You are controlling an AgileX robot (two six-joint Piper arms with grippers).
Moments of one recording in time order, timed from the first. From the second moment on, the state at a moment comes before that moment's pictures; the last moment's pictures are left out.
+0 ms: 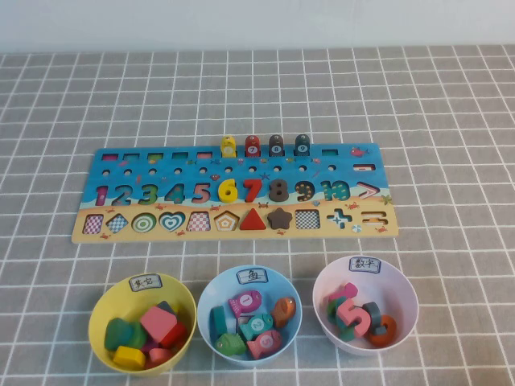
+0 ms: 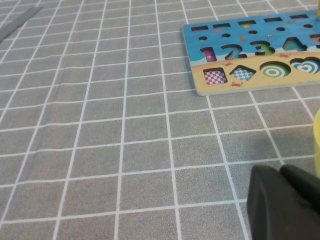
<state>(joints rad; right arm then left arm) 0.02 -0.01 0.03 0.15 0.34 -0.05 -0.08 -0.01 0.03 0.06 0.37 0.00</state>
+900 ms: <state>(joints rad) 0.02 -0.01 0.03 0.19 0.34 -0.05 -0.08 -0.01 0.03 0.06 0.37 0.00</state>
